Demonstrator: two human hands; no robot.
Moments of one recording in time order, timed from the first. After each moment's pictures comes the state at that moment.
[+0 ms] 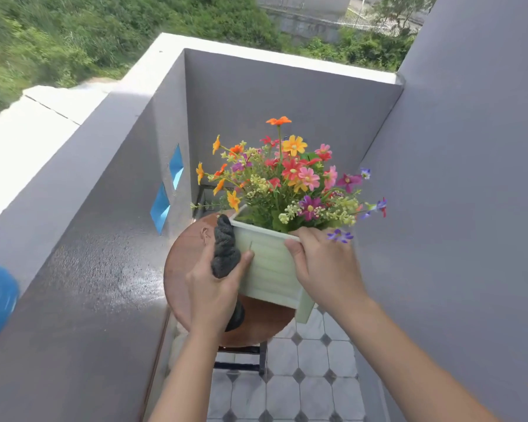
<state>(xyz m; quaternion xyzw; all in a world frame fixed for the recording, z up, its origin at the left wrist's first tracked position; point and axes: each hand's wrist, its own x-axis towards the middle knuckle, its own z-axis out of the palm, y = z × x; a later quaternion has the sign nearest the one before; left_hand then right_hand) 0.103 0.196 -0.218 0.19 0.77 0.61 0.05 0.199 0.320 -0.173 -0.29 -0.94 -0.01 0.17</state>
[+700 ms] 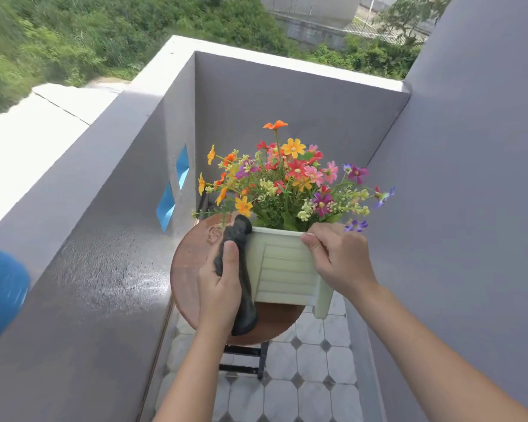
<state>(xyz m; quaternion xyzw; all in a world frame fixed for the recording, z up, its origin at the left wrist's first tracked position) 0.107 0.201 -0.198 0.12 0.70 0.69 0.13 0.200 0.357 -0.181 -0.22 -0.93 0.08 0.28</state>
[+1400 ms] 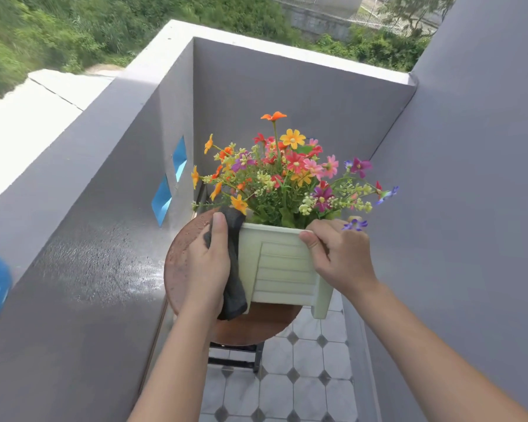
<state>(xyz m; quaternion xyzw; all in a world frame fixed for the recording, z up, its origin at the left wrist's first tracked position) 0.091 0.226 -0.181 0.04 0.71 0.67 0.22 0.202 0.372 -0.182 -0.18 -0.93 0.06 0.32</state>
